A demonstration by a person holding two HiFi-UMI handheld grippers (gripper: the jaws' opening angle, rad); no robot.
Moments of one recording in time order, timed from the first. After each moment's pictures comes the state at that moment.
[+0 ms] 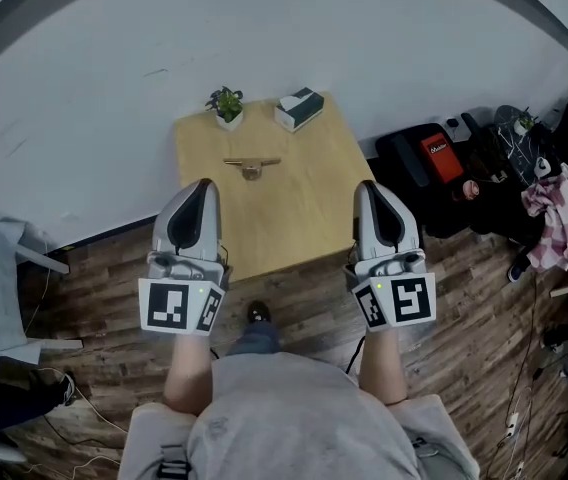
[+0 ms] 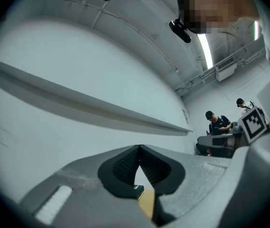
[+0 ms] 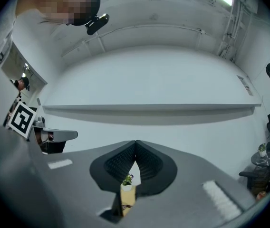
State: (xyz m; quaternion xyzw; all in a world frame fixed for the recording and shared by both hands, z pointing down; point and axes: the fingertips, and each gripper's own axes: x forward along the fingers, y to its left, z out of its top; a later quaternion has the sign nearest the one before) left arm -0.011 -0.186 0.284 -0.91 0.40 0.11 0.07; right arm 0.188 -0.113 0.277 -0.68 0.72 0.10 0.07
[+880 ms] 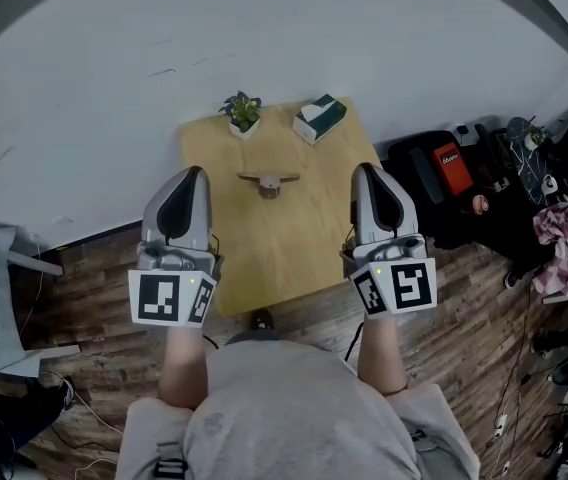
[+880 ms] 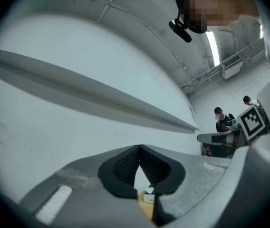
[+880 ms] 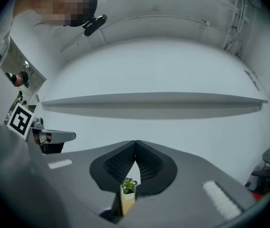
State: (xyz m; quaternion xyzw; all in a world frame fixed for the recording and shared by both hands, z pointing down) left arm -0.049 -0.319 0.298 -0.90 0.41 0.10 0.05; right arm 0.156 -0.252 0.281 -0.67 0.73 0.09 0.06
